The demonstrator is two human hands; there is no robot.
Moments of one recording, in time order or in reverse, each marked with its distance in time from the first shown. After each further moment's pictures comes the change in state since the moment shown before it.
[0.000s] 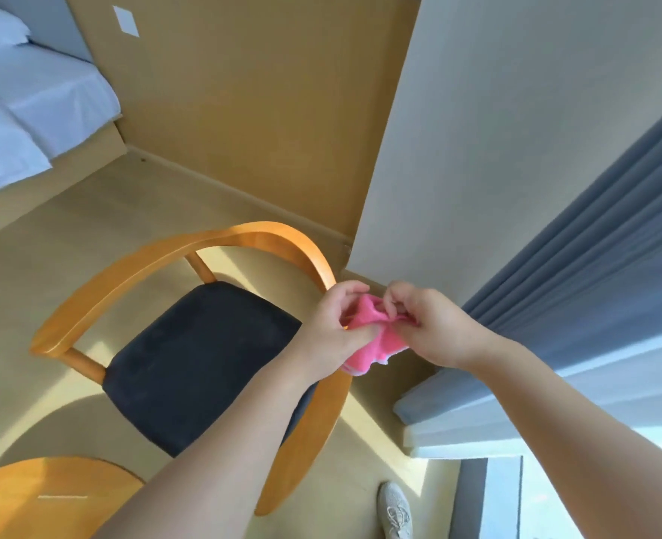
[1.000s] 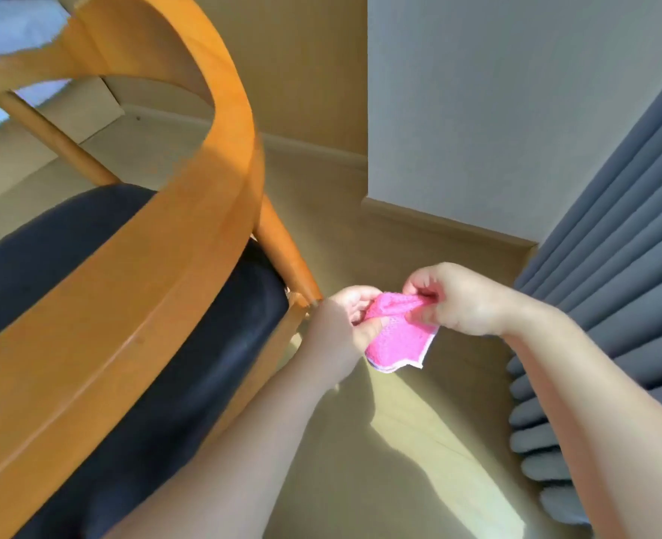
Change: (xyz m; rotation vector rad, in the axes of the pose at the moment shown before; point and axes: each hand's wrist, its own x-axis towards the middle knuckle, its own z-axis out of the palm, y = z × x) left_hand 0.169 -0.454 0.132 0.229 0.205 -0.040; right_hand 0.065 0.473 0.190 -0.034 -0.167 0.118
